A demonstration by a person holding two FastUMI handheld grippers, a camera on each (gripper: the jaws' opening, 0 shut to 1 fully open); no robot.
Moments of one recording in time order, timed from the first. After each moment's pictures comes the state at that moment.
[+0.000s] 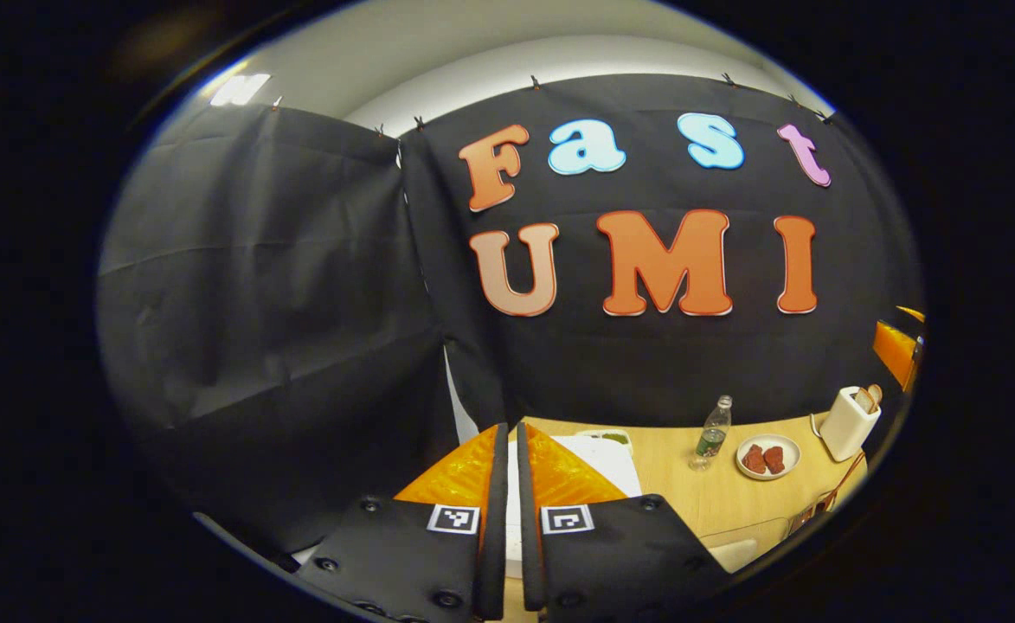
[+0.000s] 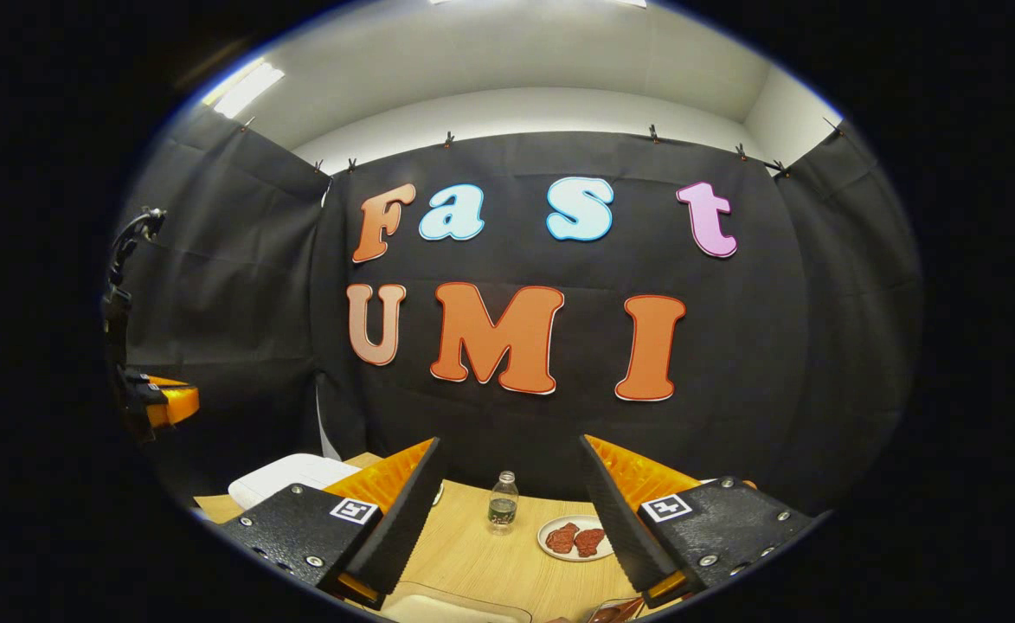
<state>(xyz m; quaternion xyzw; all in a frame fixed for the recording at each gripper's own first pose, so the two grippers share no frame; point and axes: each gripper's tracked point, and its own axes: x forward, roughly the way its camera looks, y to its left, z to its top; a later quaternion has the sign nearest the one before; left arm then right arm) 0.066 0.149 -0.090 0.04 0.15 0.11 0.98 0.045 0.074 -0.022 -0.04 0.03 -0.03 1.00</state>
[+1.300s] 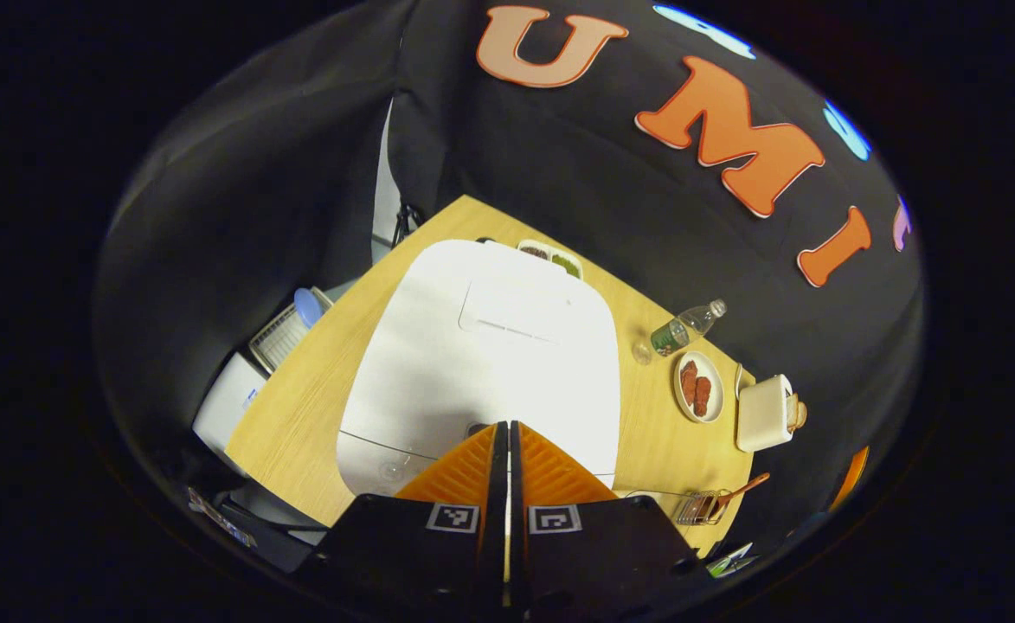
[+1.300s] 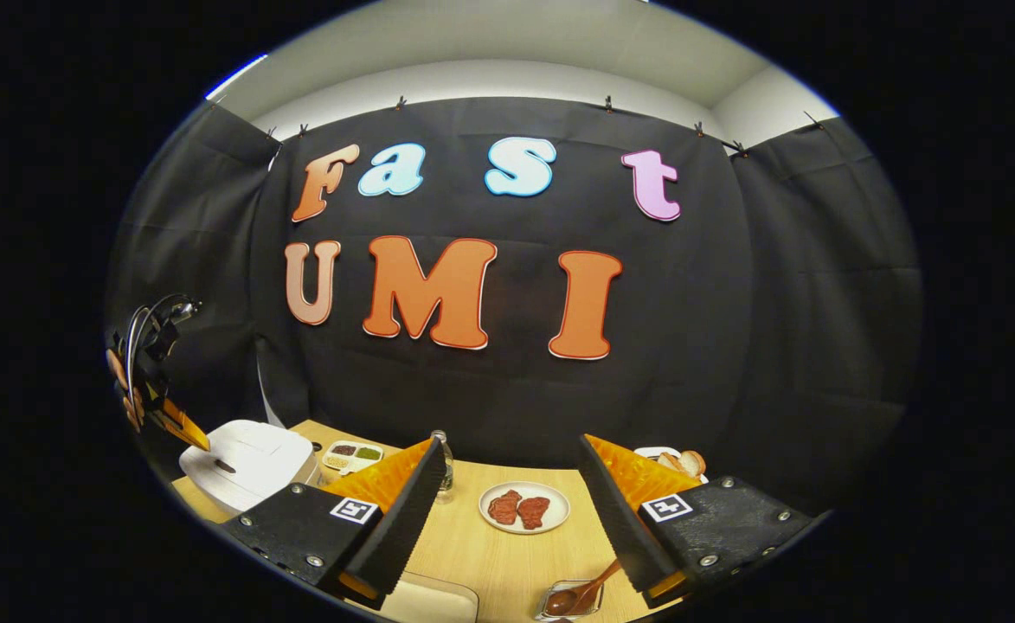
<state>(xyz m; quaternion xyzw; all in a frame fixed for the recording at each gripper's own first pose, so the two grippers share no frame) 0.135 0.148 -0.276 -0.19 0.52 0.01 0.83 0.027 -0.002 -0.068 -0.04 0.10 -0.13 0.99</state>
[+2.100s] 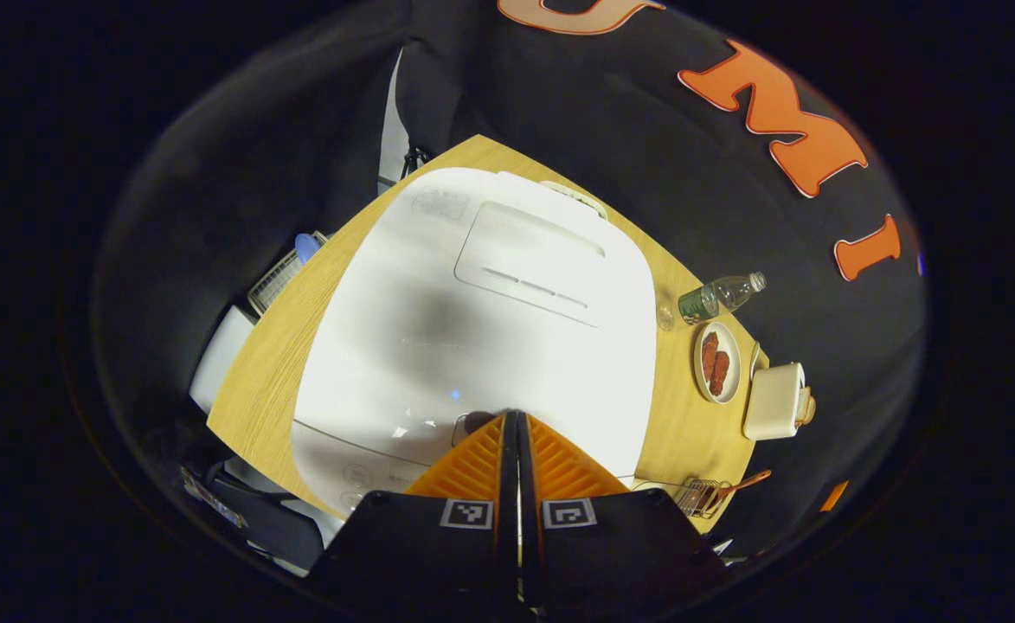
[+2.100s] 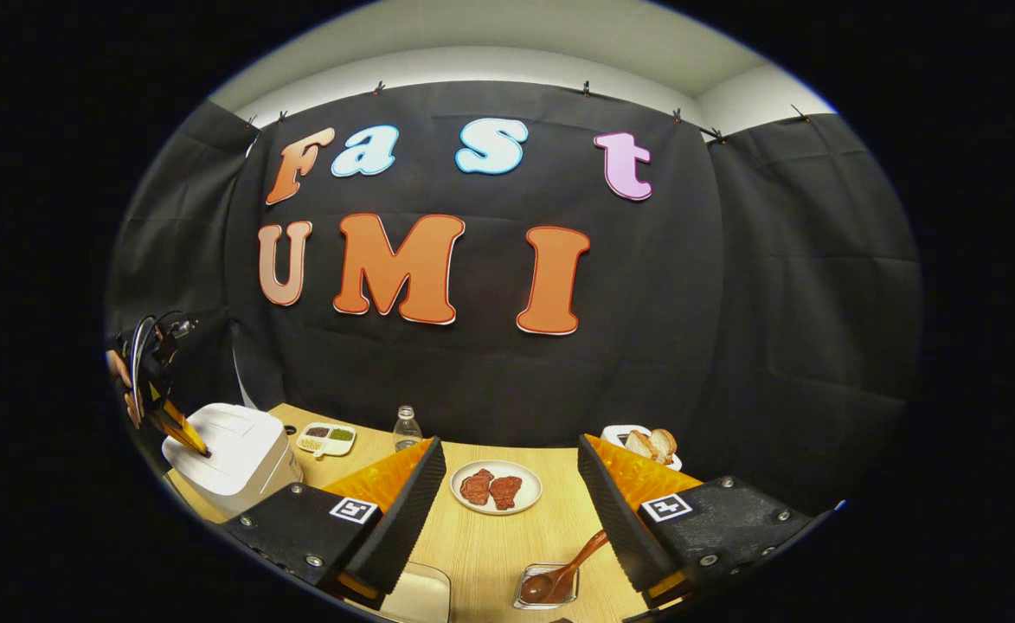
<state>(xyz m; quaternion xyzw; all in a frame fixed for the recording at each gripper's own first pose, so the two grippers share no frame) 0.137 0.140 -0.315 -0.20 0.58 0.03 0.79 0.009 -0.023 -0.090 -0.04 0.13 -0.16 0.98</state>
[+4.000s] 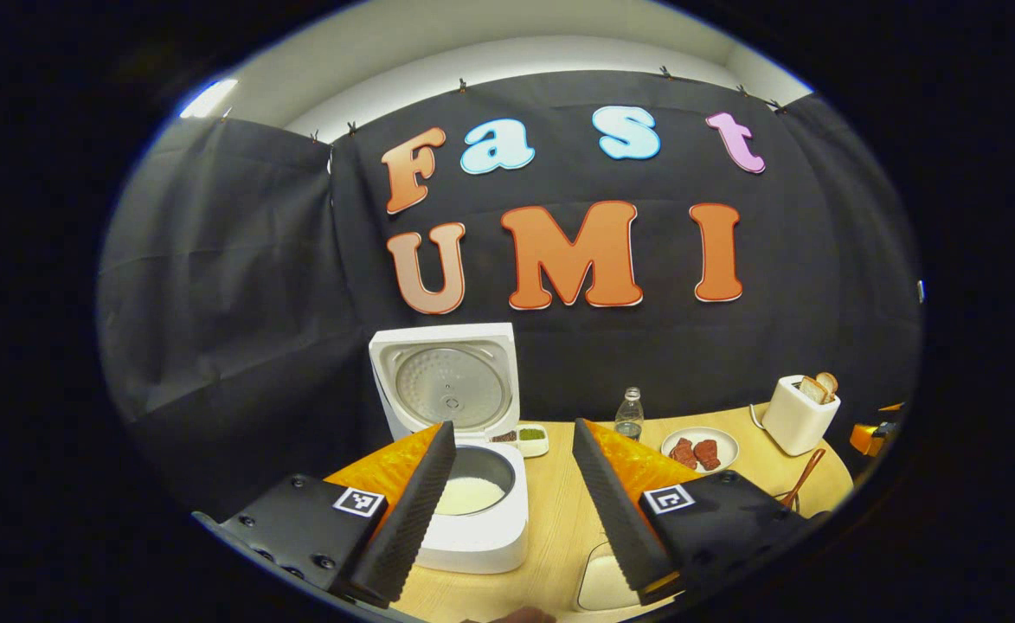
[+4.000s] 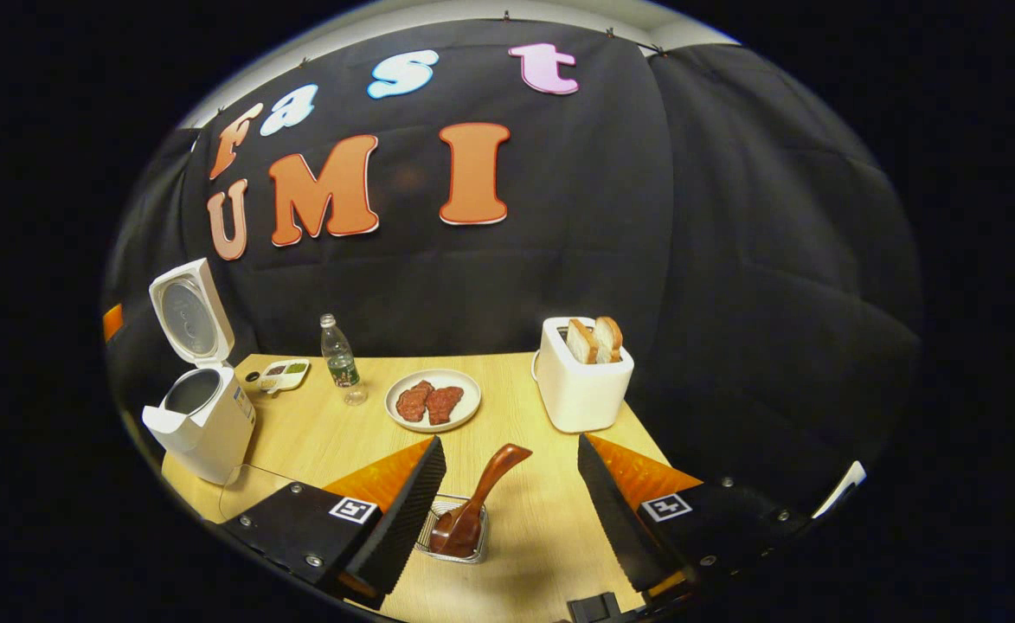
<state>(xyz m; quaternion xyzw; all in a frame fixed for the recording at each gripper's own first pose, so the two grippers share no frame) 0.058 0.002 -0.090 0.06 0.09 0.02 0.99 -0.067 -0.159 -0.226 0.06 0.28 -0.19 0.94</state>
